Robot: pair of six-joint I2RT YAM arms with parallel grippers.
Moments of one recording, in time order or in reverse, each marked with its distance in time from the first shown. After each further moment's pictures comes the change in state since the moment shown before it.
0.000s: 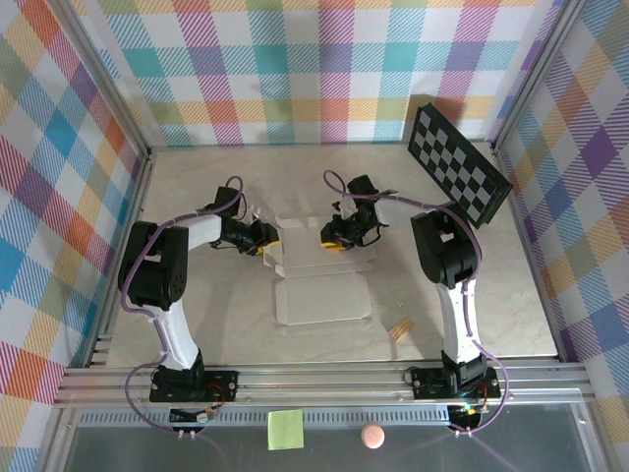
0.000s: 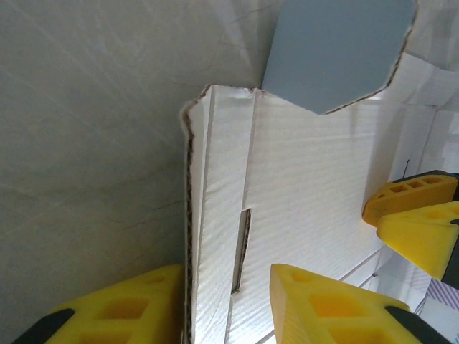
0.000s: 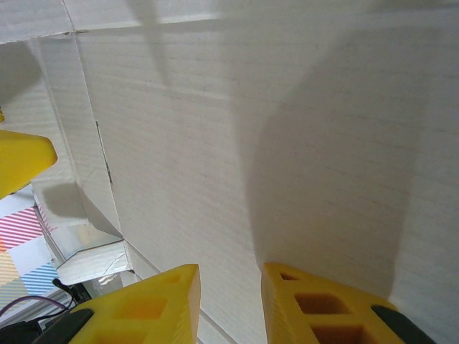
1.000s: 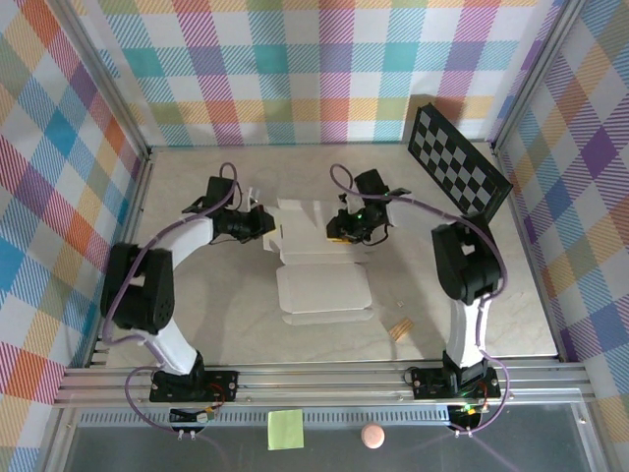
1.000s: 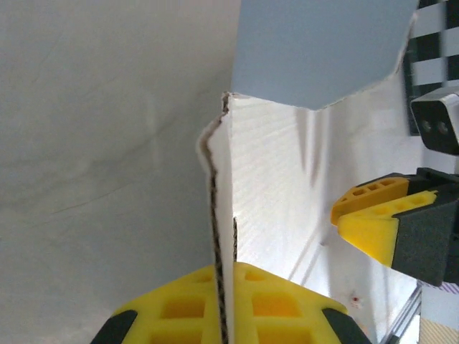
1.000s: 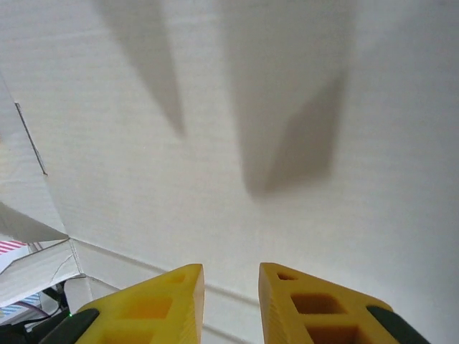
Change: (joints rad) left arm -0.014 -0.238 -0.019 0.027 -0.002 0.055; right arm 0.001 -0.250 -0.113 0.011 0.111 -0.005
